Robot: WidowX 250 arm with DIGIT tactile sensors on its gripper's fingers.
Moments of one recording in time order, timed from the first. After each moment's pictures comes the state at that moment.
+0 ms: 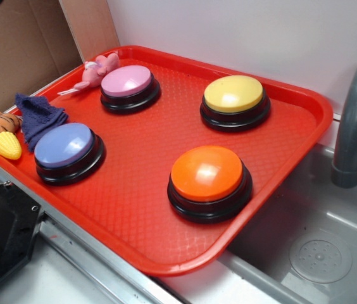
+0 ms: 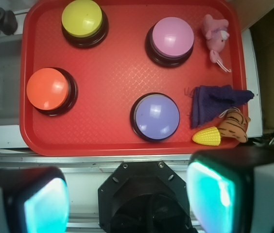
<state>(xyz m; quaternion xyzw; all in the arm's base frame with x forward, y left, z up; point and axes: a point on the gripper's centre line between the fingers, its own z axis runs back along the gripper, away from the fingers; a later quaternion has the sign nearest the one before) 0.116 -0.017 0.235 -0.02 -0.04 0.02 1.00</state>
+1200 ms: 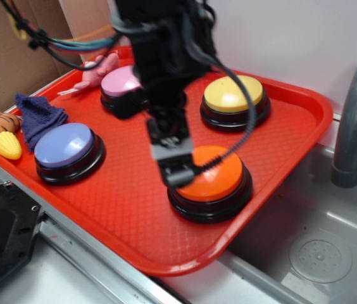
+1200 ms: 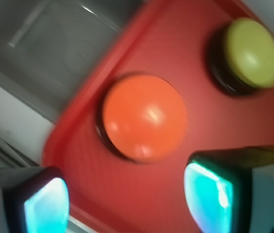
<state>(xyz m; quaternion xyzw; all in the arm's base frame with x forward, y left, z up) 0.177 -0.170 0.107 0.02 -0.04 -0.34 0.94</state>
